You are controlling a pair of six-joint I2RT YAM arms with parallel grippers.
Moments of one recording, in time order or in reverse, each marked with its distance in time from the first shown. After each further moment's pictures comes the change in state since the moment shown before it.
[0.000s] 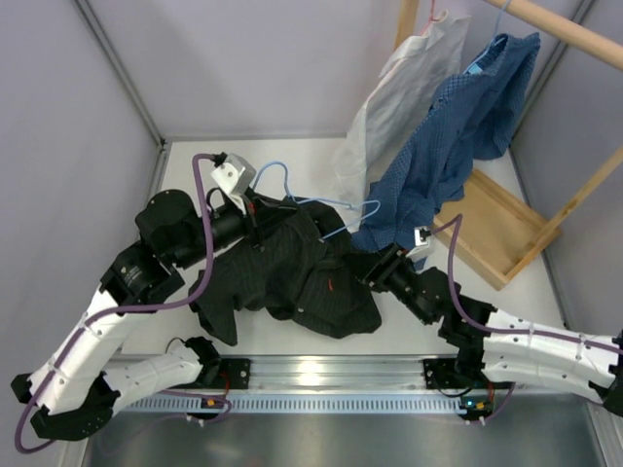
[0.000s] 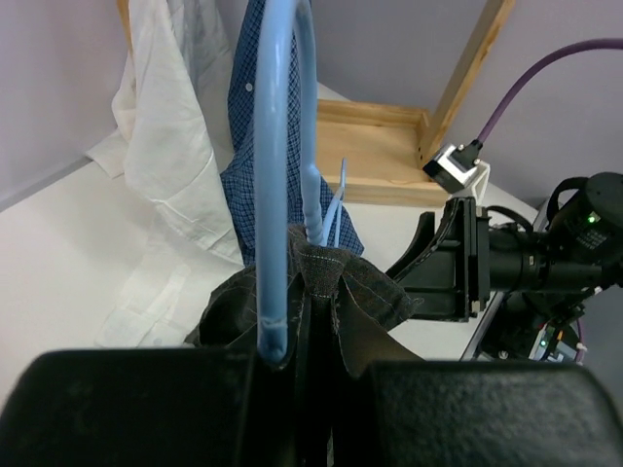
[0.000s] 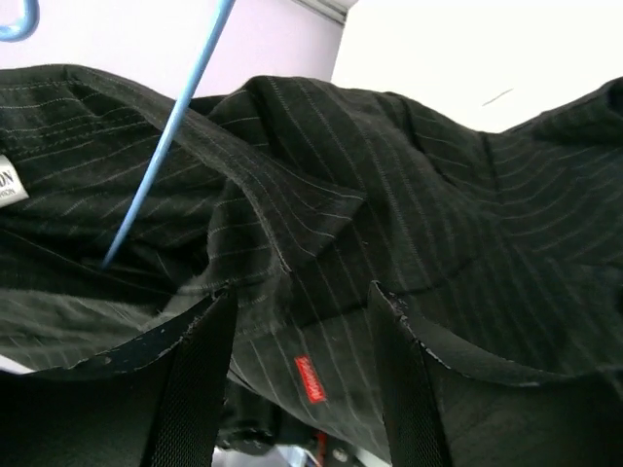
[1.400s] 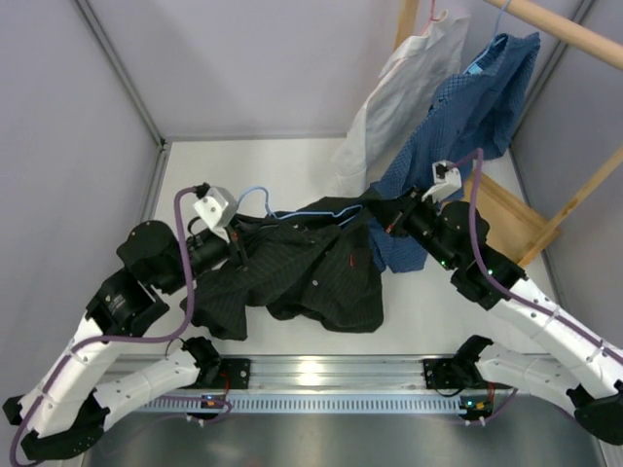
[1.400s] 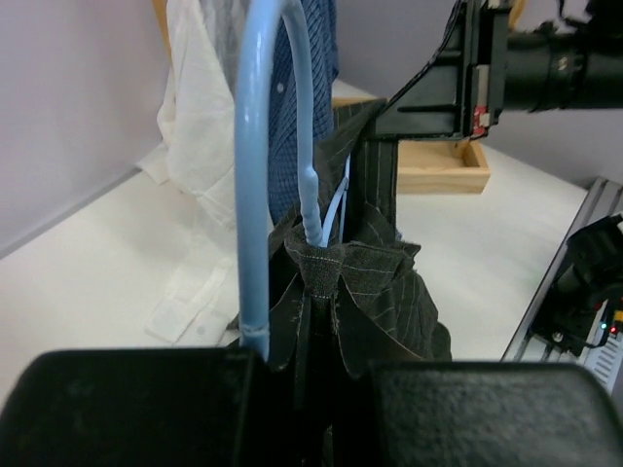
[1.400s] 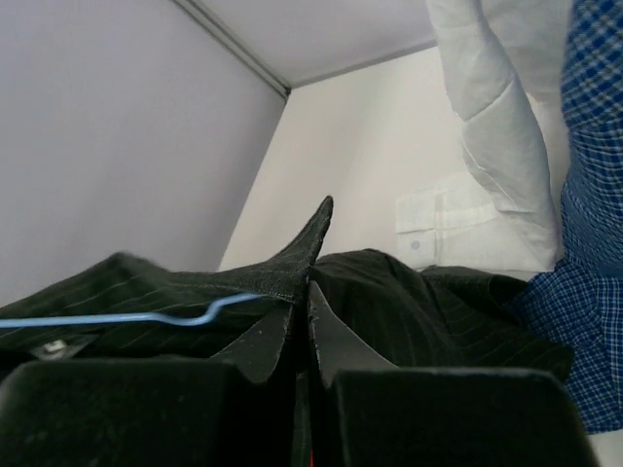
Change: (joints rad) left arm -0.005 -0.186 -0.173 0.042 -0.040 0.112; right arm -0.389 0.131 0.434 -0.306 -0.291 -0.307
